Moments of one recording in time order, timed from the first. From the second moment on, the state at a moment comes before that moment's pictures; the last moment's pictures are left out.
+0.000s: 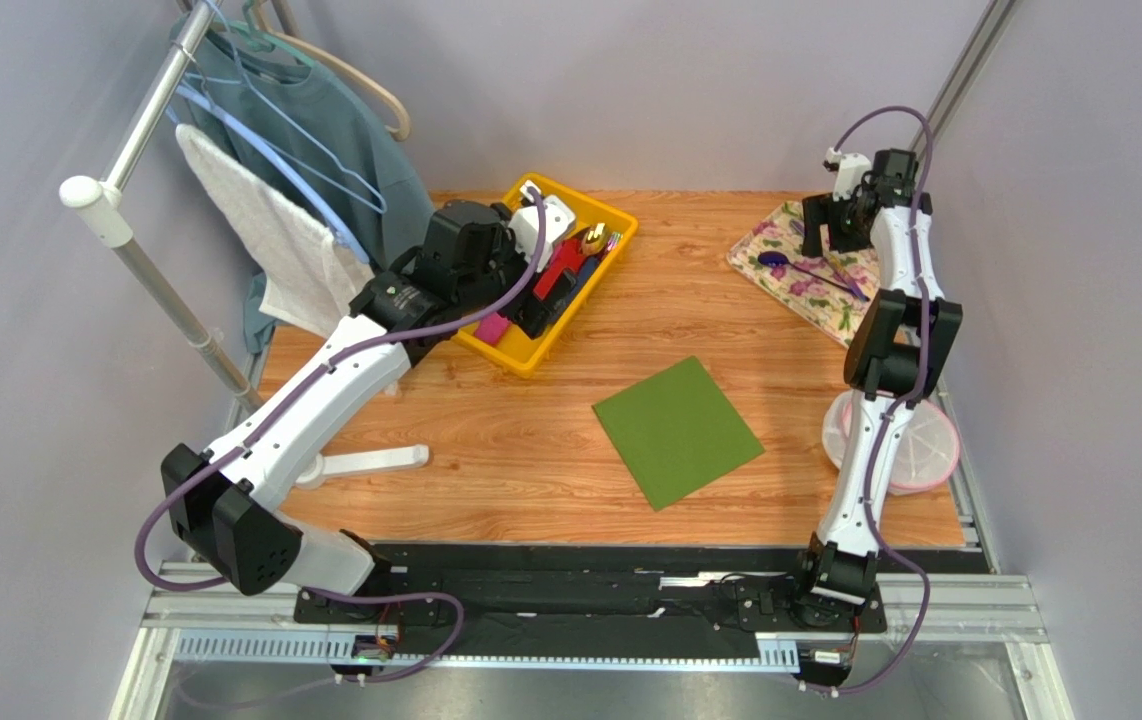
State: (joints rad) left arm -0.61 1.40 1.43 -0.52 0.08 0.26; right arm -0.26 2.50 2.36 -0.78 -0.28 -0.38
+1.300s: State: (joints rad) left arm -0.61 1.47 1.48 -0.64 0.05 0.25; right arm -0.26 2.65 2.46 -0.68 -0.28 -0.20
